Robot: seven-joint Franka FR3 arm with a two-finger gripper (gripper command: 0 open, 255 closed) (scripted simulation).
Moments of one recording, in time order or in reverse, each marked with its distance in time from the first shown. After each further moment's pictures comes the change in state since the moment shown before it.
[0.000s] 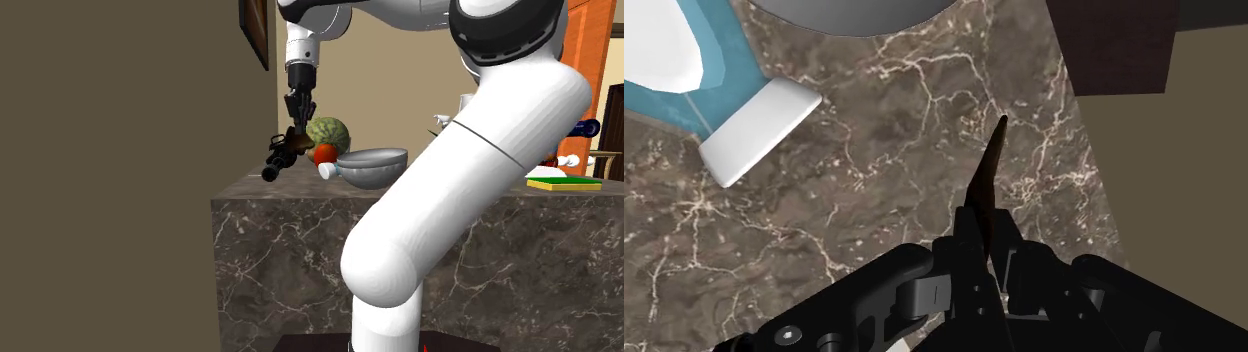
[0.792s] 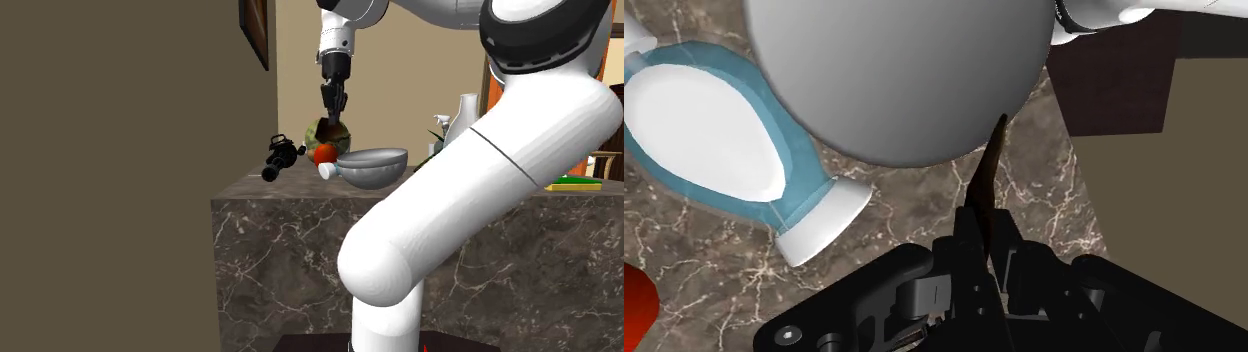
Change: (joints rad) arm -0.050 -0.113 -0.046 0.040 -0.083 -0.136 -0.108
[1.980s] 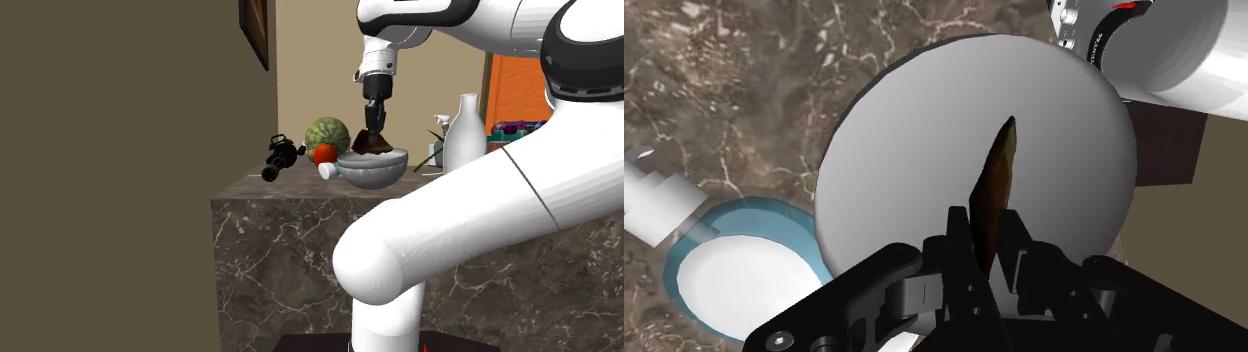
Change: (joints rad) arm -0.086 -0.218 -0.103 -0.170 -0.167 0.007 -0.138
